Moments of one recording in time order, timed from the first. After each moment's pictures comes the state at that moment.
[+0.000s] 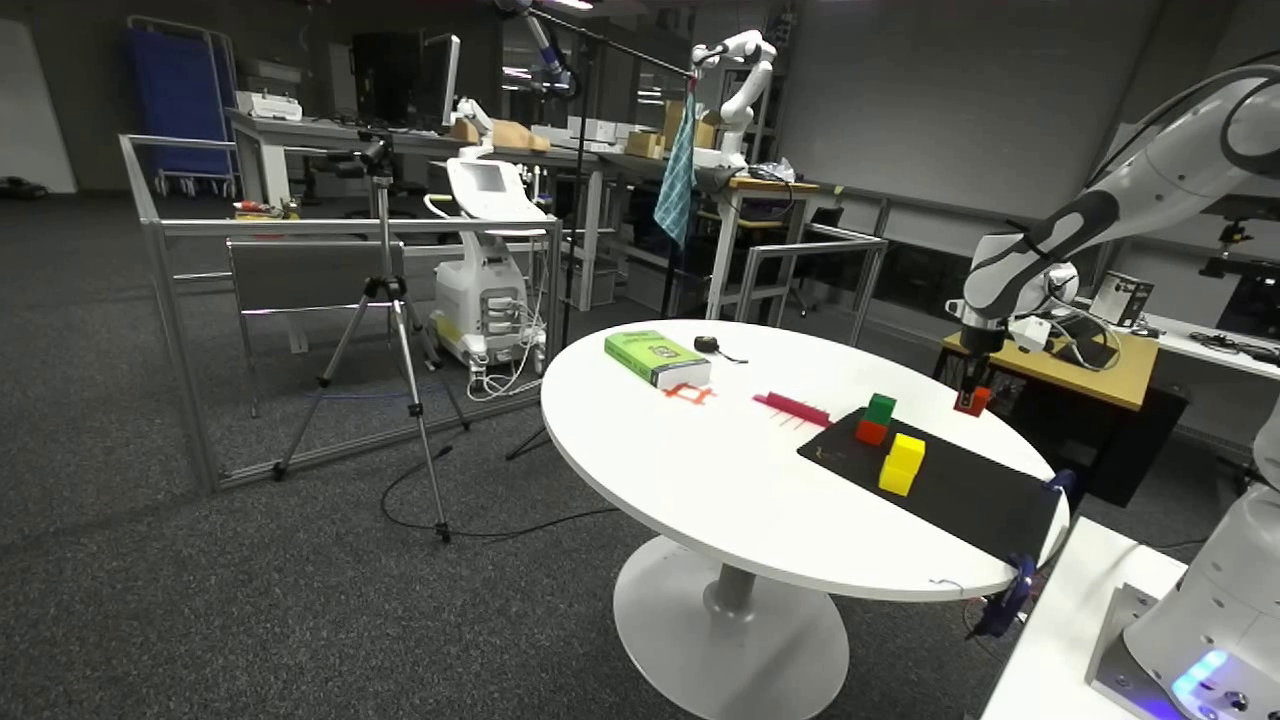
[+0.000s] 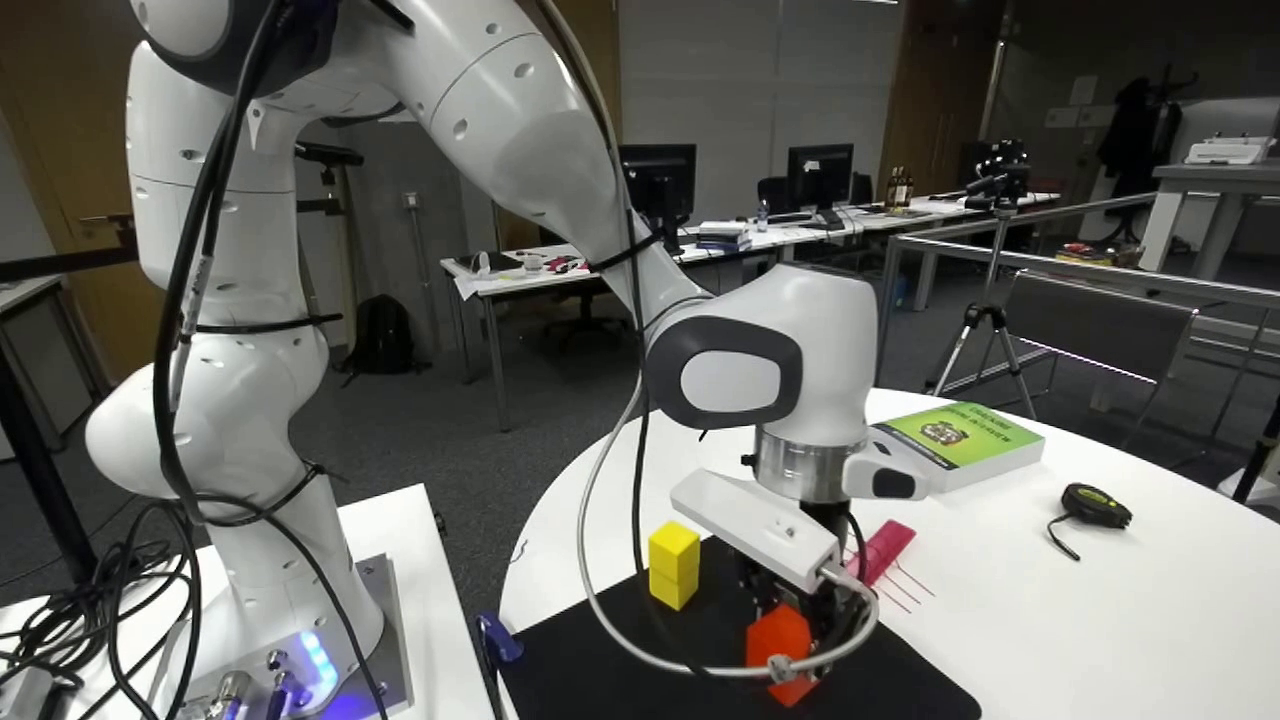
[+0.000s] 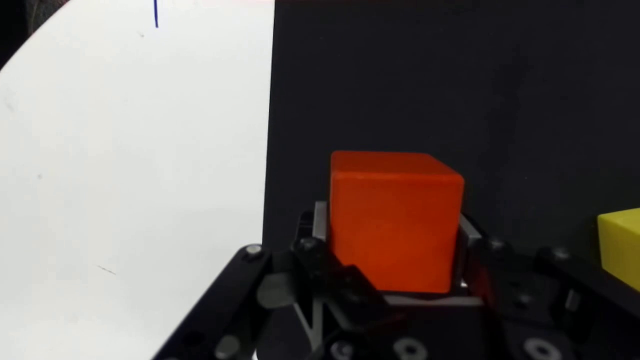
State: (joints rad) arm -0.35 0.22 -0.29 -2.27 -0.17 2.47 -0.66
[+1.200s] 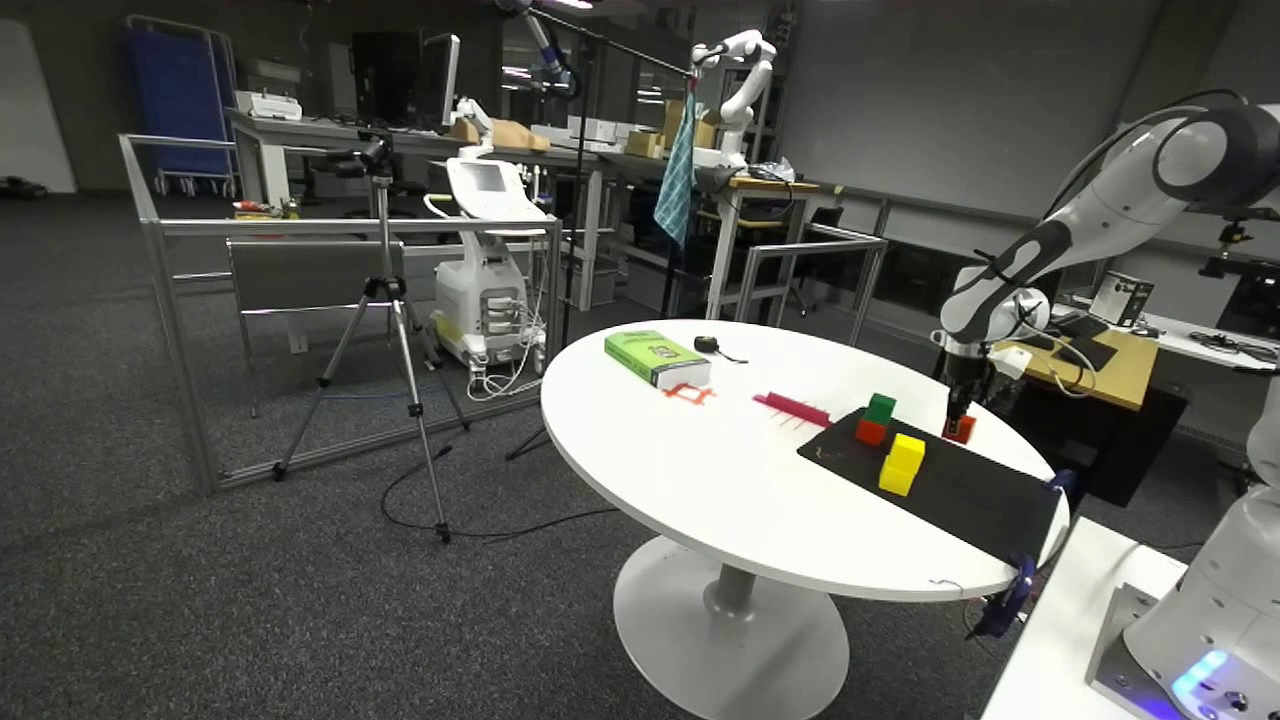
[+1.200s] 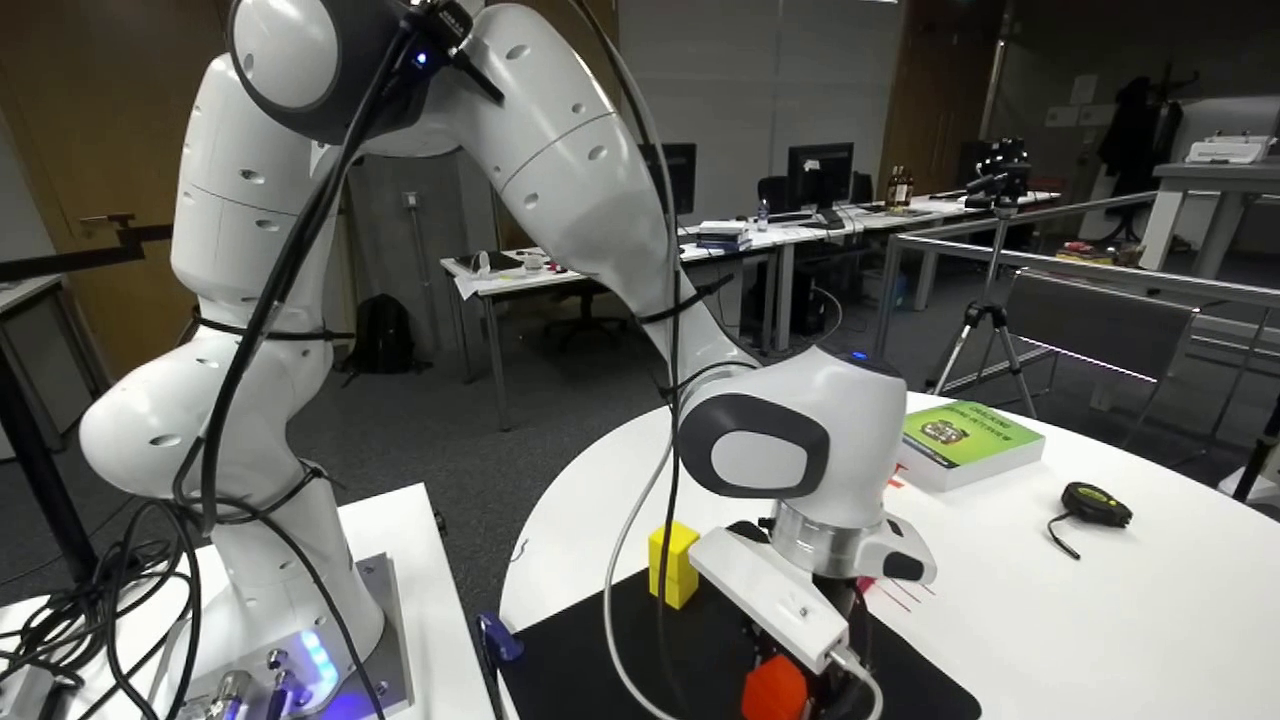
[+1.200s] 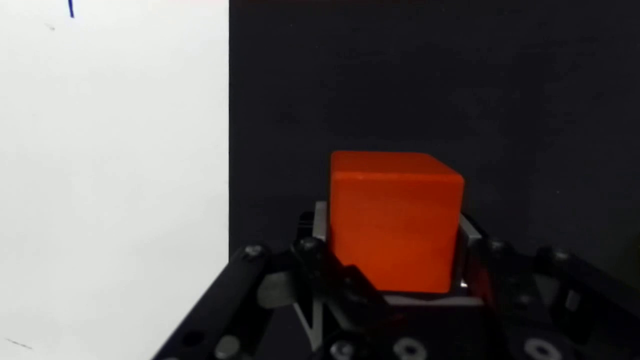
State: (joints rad) arm -0.41 0.41 -0.24 -2.18 -0.08 2.47 -0.69
